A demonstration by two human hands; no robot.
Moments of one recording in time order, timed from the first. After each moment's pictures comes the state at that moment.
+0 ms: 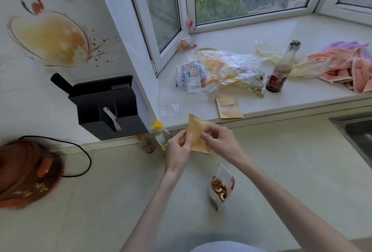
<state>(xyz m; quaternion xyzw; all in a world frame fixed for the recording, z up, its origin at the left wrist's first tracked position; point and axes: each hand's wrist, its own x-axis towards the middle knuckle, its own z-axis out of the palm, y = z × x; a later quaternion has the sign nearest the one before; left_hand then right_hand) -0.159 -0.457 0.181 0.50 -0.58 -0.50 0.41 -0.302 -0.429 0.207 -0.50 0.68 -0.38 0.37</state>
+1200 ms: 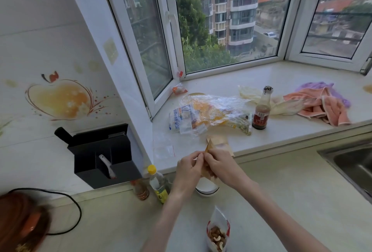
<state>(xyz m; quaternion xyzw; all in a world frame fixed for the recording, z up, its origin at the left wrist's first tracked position) -0.211 -0.468 0.246 0.43 -0.68 -0.50 0.32 -0.337 -0.434 0.257 -0.55 0.67 -0.40 0.31</state>
